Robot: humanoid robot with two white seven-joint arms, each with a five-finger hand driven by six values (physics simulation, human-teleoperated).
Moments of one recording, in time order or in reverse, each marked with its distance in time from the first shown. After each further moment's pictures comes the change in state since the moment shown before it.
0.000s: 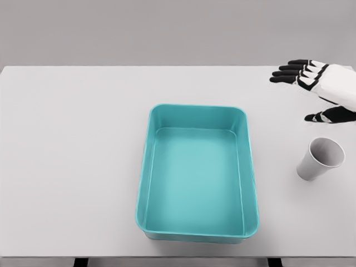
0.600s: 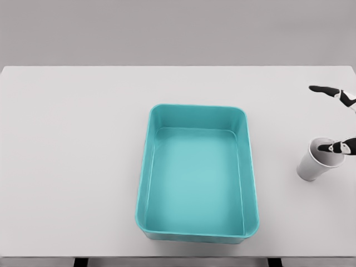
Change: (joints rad) left arm 0.000 0.000 0.000 0.000 0.000 0.000 0.000; right arm 0.541 0.014 -0.305 0.005 -0.467 0.000 0.003
